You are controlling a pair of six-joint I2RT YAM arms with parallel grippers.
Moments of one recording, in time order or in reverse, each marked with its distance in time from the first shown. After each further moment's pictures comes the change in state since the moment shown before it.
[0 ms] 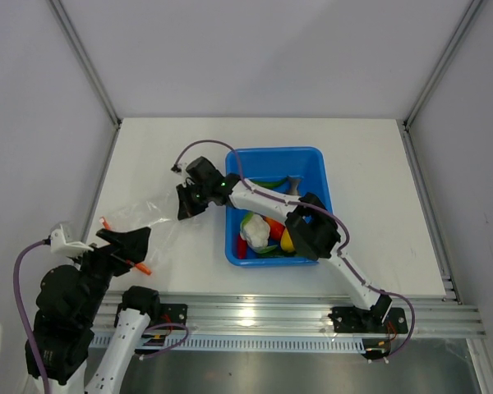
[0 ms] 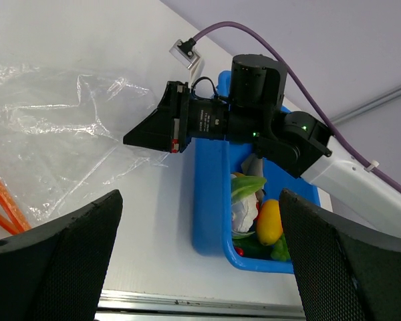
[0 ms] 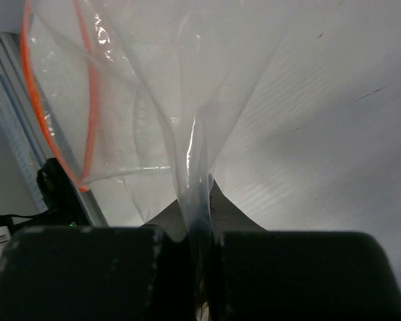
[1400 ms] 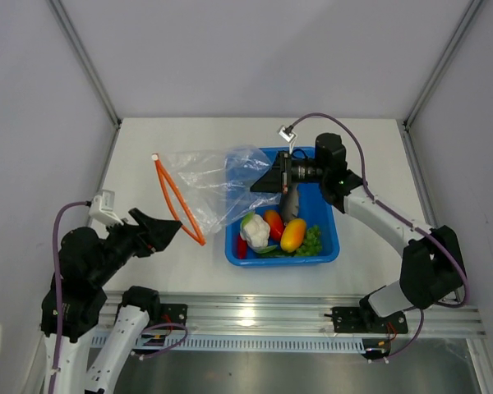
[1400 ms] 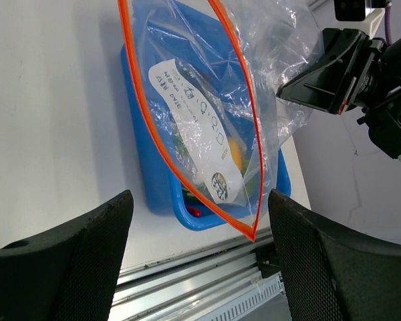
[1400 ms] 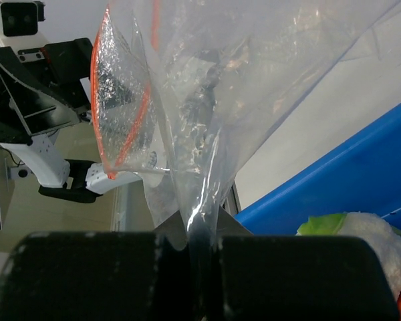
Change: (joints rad) left arm 0.000 0.179 -0.052 0.158 0.379 0.045; right arm -0.459 -0.951 -0.995 0.595 -0.598 0.274
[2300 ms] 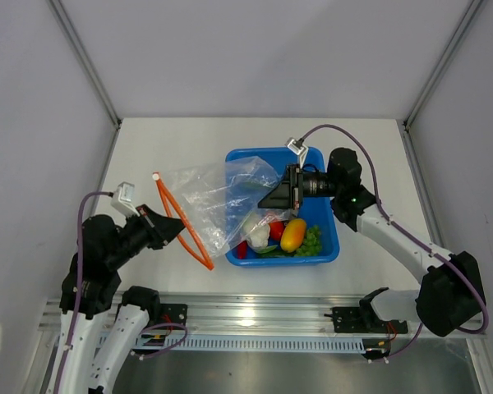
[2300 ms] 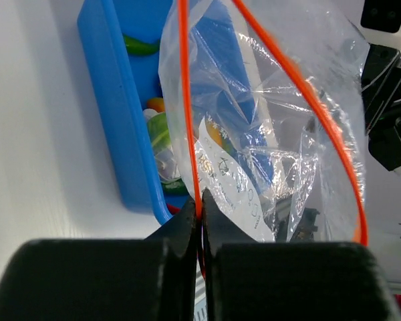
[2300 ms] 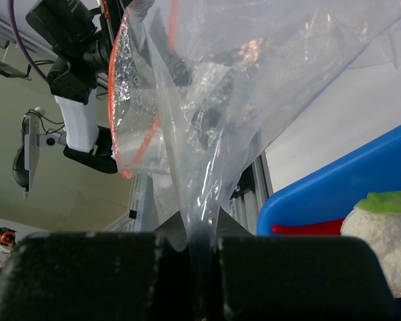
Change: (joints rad) left arm 0.000 0.043 -0.162 0.192 0.149 -0.068; right arm 0.009 -0.198 -0.168 0.089 -0.081 0.069
